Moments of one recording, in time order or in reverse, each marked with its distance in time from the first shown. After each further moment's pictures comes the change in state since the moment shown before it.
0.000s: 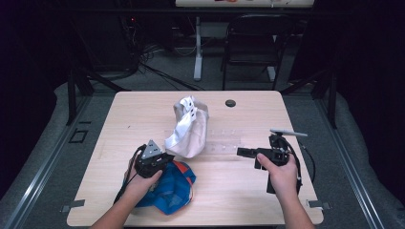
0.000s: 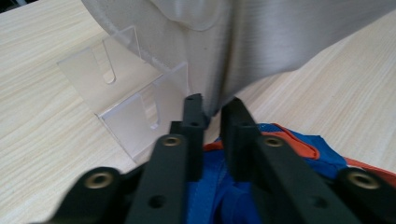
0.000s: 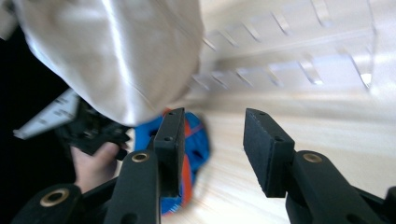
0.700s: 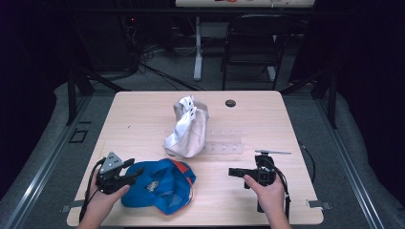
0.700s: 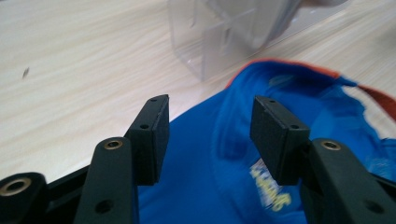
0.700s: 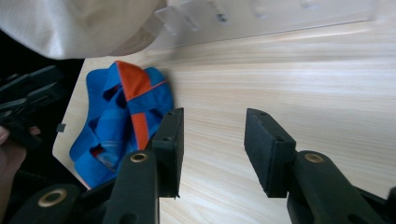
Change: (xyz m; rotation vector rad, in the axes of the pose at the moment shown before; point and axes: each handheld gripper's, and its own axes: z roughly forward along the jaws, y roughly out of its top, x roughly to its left) left arm 0.030 -0.054 -0.084 0.012 0.130 -0.136; right arm -0.009 -0.052 0.036 0.052 -0.099 -0.093
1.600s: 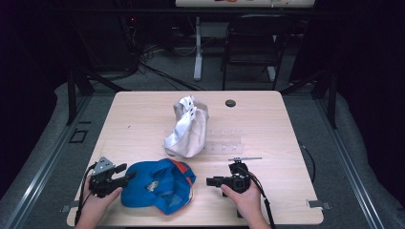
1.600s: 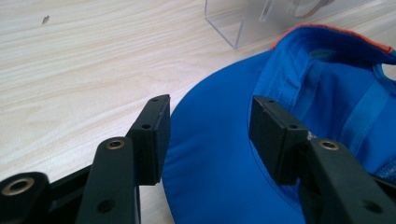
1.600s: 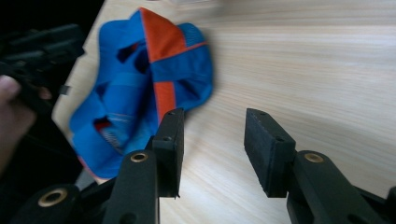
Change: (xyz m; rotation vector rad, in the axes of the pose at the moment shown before) left arm 0.018 -0.026 -0.001 0.036 0.014 -0.088; right arm 0.025 -0.023 0.060 0.094 0.085 -0.110
